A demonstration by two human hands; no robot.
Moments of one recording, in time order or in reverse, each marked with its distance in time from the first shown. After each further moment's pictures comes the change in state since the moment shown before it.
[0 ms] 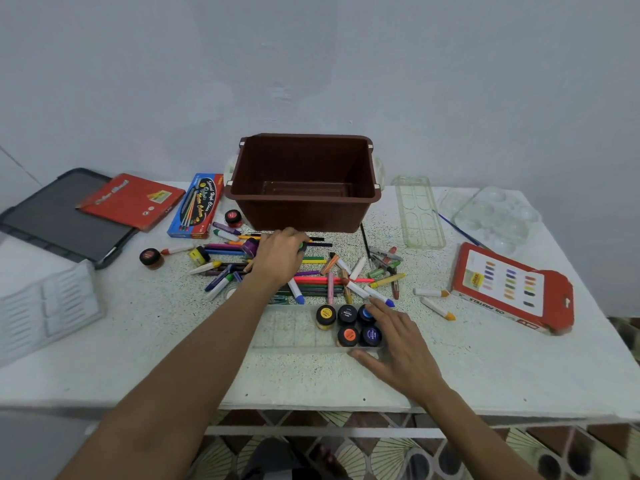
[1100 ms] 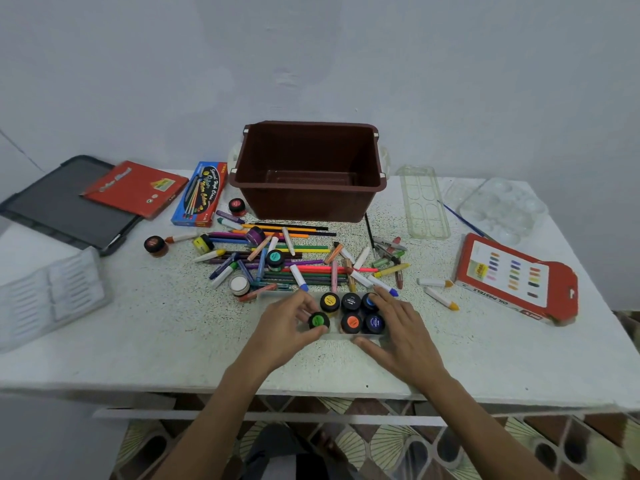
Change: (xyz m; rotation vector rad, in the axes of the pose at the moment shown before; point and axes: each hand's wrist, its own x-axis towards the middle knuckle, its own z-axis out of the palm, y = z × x) left_hand -0.143 0.038 -0.008 -0.716 -0.210 -0.215; right_hand -0.001 -0.002 0.001 -0.038 -0.012 0.016
